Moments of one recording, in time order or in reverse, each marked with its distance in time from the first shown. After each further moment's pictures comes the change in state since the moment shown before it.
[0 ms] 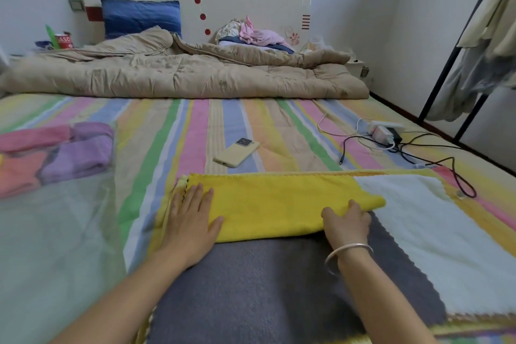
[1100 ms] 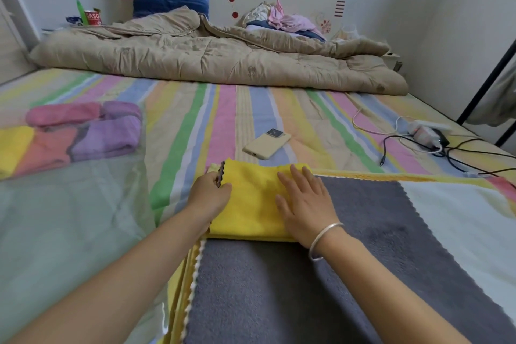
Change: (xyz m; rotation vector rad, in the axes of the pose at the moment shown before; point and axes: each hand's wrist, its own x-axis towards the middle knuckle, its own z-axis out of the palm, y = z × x) left_hand 0.038 -0.021 -0.028 -0.851 -0.012 -0.572; right_hand -0.010 -0.038 0.102 -0.779 -0.291 -0.887
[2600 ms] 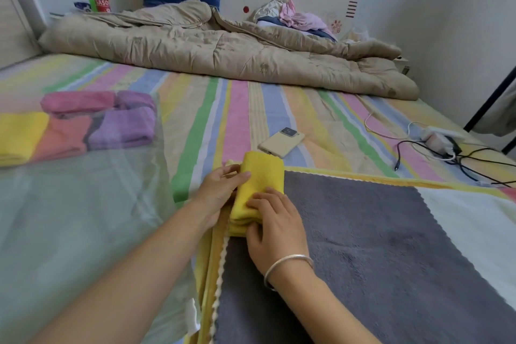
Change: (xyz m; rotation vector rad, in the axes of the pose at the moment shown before) left_hand 0.014 -0.018 -0.016 -0.683 -0.196 -0.164; right_hand -0.027 -0.088 0.038 0.239 0.300 -0.173
